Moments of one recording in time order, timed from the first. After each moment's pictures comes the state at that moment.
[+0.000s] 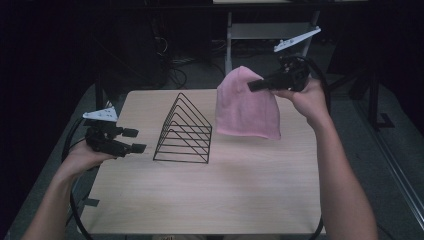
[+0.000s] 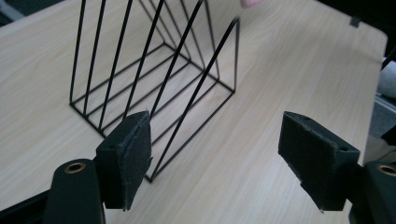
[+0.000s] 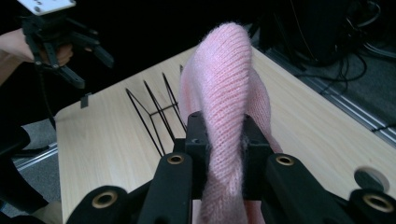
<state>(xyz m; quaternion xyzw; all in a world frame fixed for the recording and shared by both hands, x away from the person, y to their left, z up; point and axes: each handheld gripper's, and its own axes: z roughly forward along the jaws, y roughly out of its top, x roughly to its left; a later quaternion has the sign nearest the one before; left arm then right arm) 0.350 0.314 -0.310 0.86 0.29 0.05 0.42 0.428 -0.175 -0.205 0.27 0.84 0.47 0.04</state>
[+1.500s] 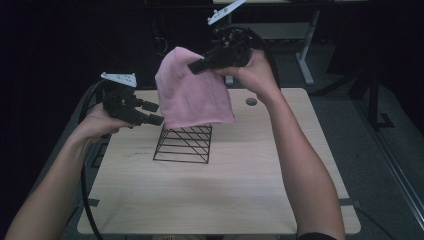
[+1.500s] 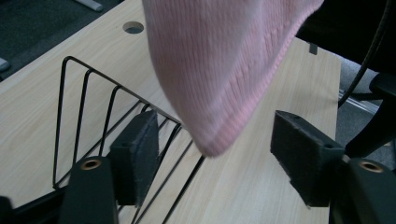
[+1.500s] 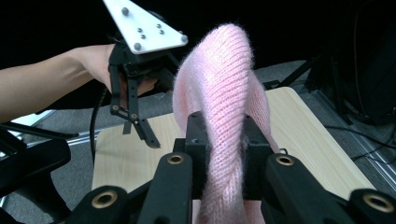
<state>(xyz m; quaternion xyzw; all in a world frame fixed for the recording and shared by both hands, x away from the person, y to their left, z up) 0.401 0.265 -0.252 0.87 0.24 0.01 0.43 0.434 -0.046 -0.140 0.14 0.86 0.48 0.02</state>
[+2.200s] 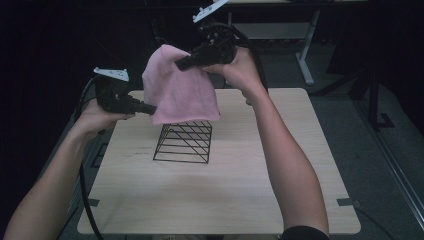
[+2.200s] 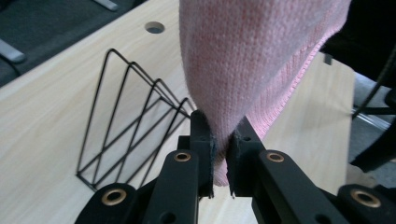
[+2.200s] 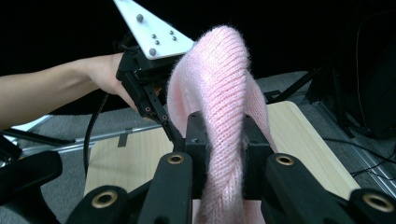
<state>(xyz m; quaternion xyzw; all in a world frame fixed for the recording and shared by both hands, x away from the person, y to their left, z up) 0.416 0.285 -0.254 0.86 0.27 0.03 0.44 0.446 -0.021 -0.142 0.13 0.86 0.50 0.03</state>
